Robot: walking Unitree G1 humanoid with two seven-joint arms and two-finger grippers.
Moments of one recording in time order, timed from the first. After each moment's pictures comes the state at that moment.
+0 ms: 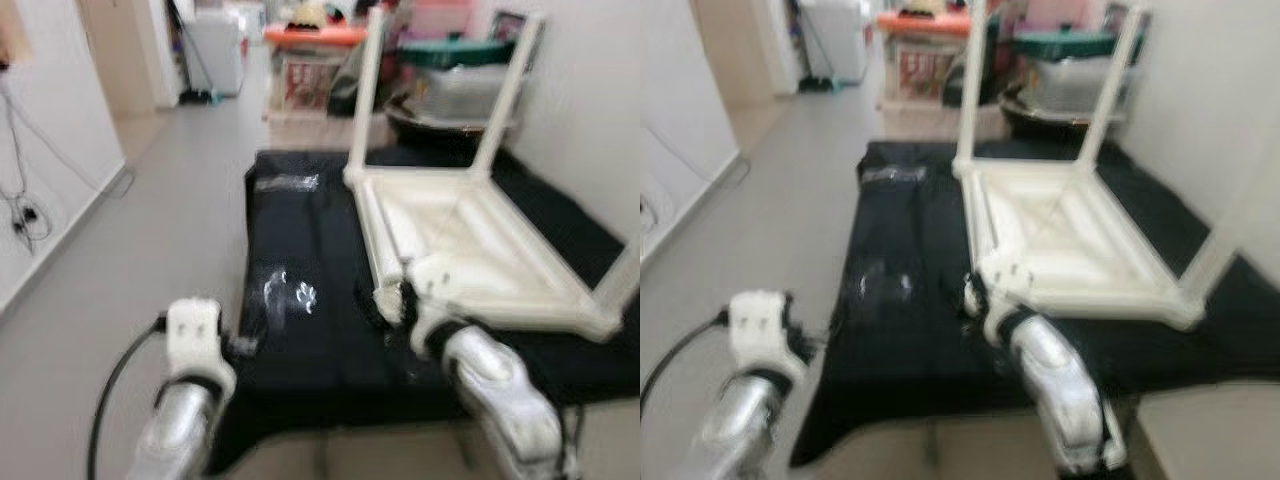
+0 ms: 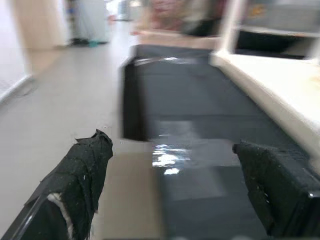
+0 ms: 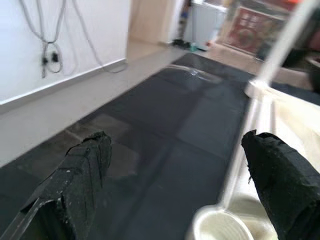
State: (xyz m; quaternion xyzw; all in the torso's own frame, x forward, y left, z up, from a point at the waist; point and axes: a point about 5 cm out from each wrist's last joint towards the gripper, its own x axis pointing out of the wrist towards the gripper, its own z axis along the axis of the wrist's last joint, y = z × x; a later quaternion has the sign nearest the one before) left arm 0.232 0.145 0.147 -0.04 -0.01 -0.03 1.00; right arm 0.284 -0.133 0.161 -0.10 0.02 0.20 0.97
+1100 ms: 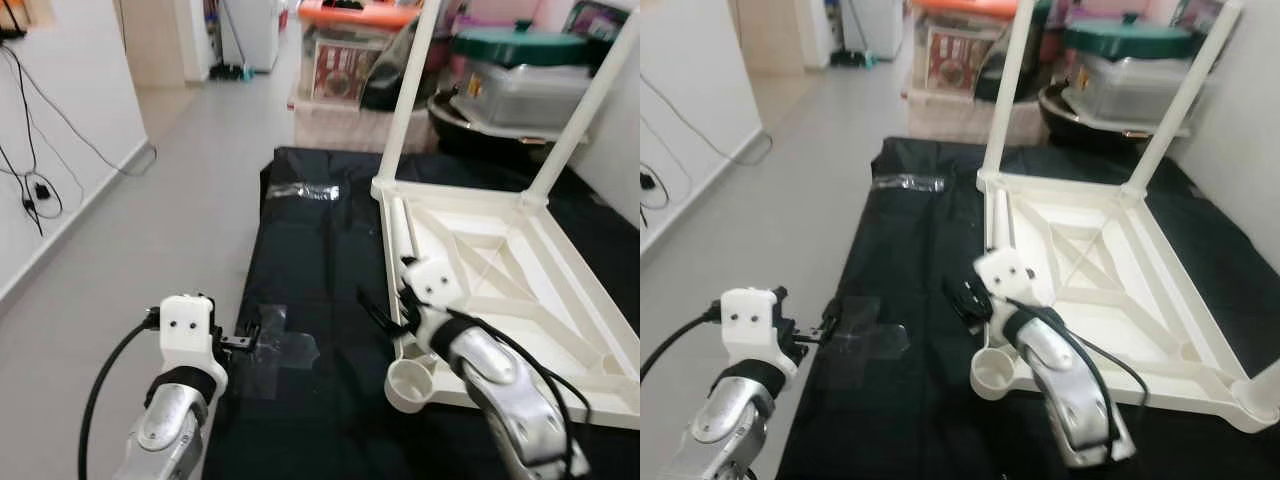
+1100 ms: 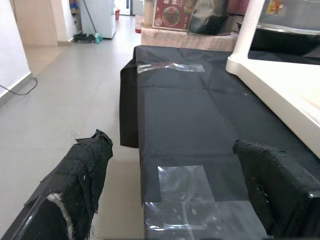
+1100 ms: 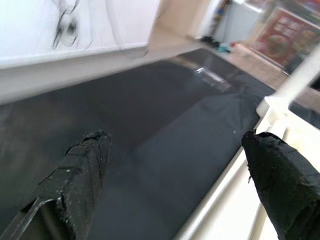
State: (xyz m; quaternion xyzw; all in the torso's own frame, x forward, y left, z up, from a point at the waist) left arm 0.235 0.136 0.149 -0.05 -0.02 -0.05 1.00; right arm 0.274 -0.166 0.157 -0.21 0.03 0.25 0.94
